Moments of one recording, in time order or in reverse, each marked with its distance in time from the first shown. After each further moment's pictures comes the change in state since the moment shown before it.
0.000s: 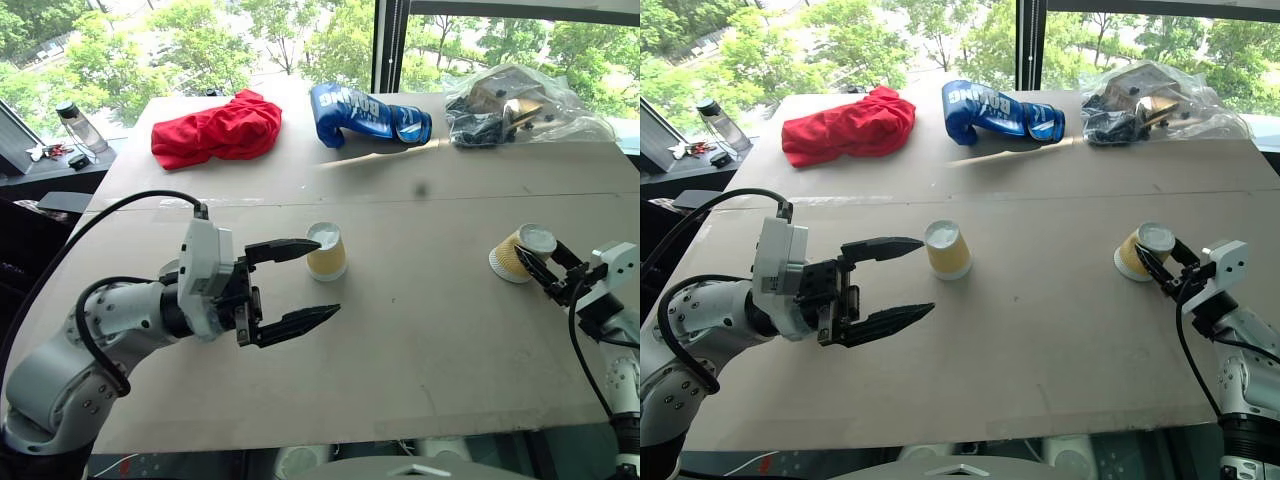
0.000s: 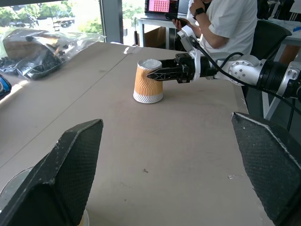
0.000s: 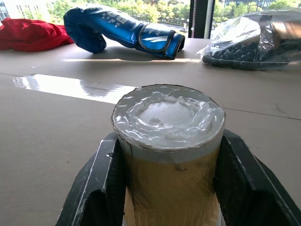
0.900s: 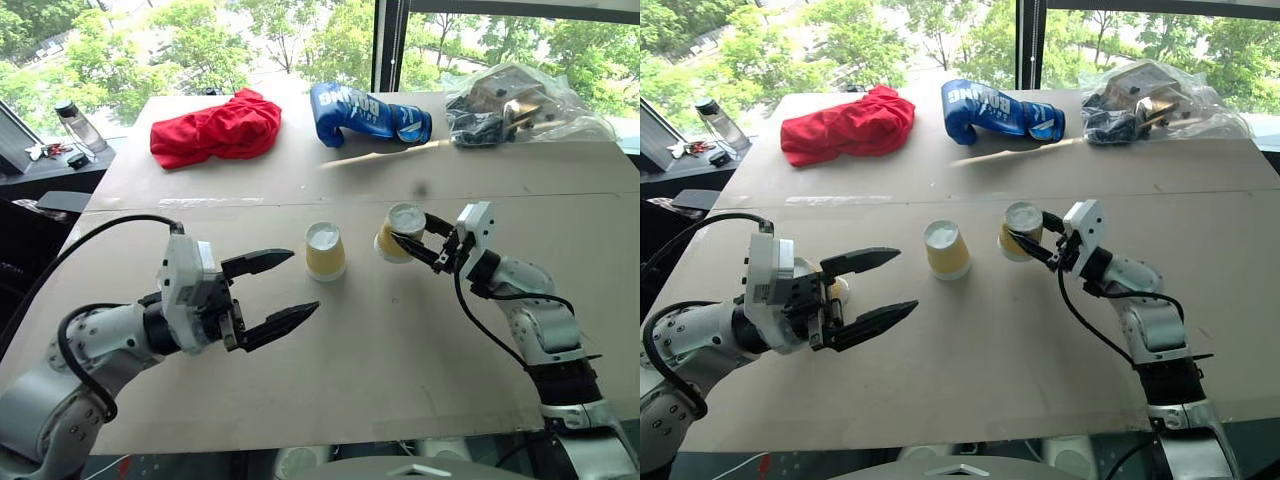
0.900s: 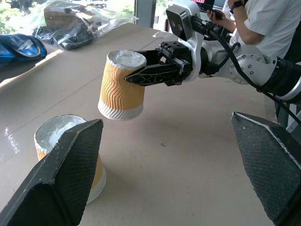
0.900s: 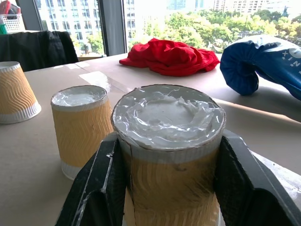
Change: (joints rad) left arm 0.189 -0.035 0.104 0.000 0.030 -0.005 0.052; right arm -0.297 0.163 0.440 -0.145 -0.142 0.151 -0.010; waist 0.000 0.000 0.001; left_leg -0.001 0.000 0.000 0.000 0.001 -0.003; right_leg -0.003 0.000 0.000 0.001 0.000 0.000
